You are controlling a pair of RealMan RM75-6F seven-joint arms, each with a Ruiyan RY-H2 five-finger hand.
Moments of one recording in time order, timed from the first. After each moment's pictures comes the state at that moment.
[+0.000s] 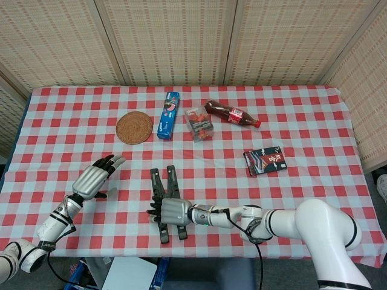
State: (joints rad) left arm -0.63 -1.44 0.02 -1.12 1.54 1.07 -0.23; right arm 1.30 -1.66 0.00 -1.29 -1.76 0.48 -0.23
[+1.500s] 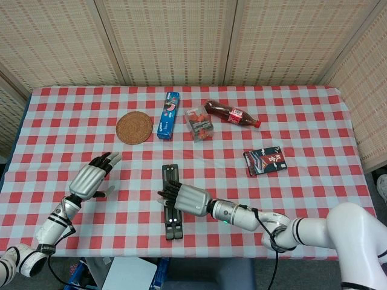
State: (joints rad) left arm -0.59 -1.39 -0.02 -1.25 1.48 1.08 -0.09; right arm 1.09 -1.52 -0.02 -1.45 -1.58 0.76 -0.40
